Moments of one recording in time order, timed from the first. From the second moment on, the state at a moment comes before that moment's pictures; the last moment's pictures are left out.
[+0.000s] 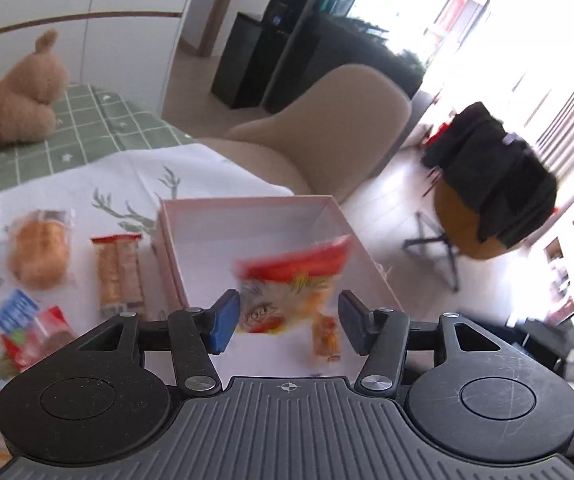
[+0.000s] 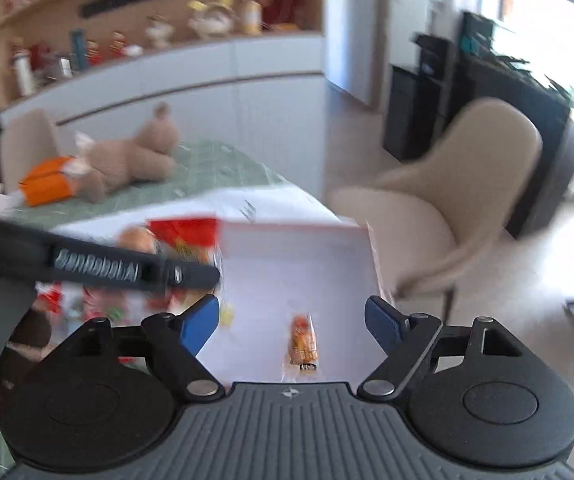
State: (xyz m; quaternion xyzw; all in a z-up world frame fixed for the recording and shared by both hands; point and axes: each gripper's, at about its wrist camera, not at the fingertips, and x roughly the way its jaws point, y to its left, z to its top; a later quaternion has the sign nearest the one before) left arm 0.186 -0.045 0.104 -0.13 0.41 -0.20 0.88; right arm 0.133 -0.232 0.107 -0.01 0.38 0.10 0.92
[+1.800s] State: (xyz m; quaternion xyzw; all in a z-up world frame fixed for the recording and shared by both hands) left arm 0.056 0.098 0.045 -0.07 0.41 -0.01 0.91; right arm 0.066 -0.168 -0.009 -0.04 0.46 0.15 0.87
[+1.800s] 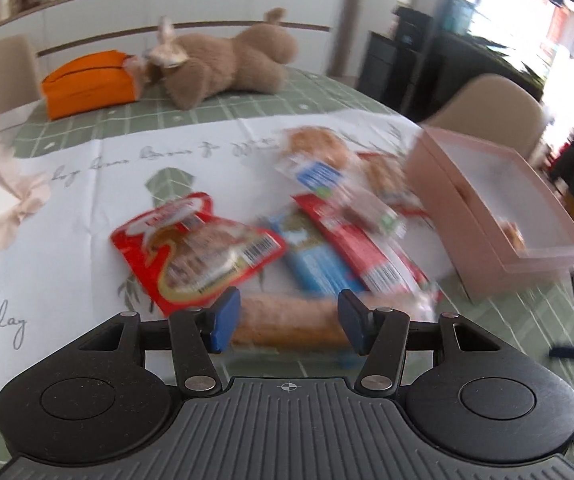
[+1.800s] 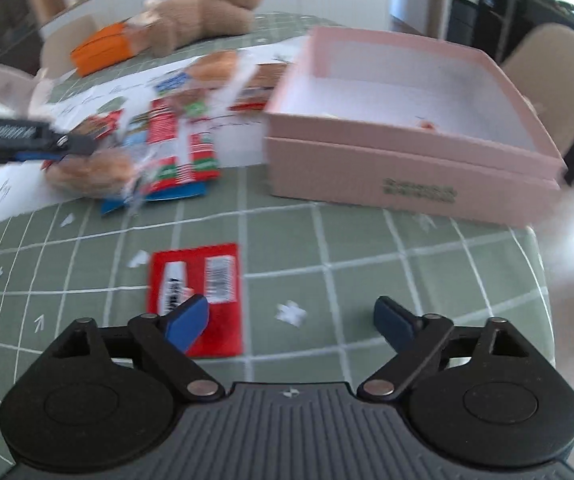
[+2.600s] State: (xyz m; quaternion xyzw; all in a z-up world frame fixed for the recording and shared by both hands) left arm 0.090 0.127 0.015 -0.32 0.42 0.12 0.84; right arm 0.047 -0.172 -0.024 -0.05 0.39 0.11 0.91
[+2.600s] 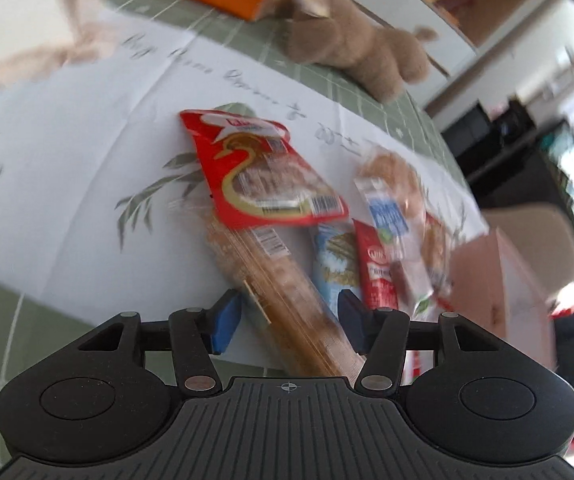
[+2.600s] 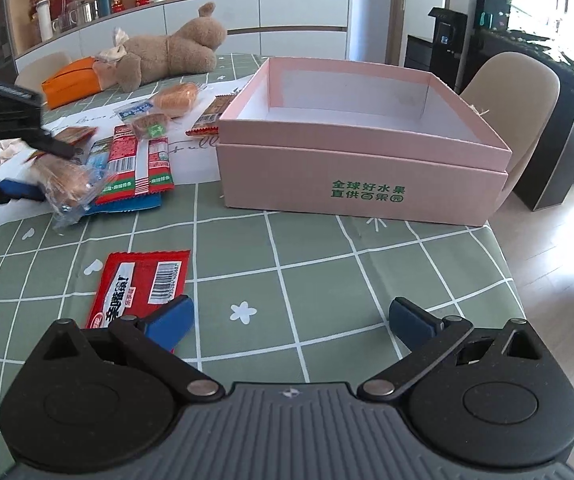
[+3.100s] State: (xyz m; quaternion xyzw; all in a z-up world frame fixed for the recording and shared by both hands) left arm 0.000 0.104 0.022 -0.16 0.46 0.03 0.87; right arm 0.054 -0.167 -0.015 -0.08 0.43 0.17 0.88
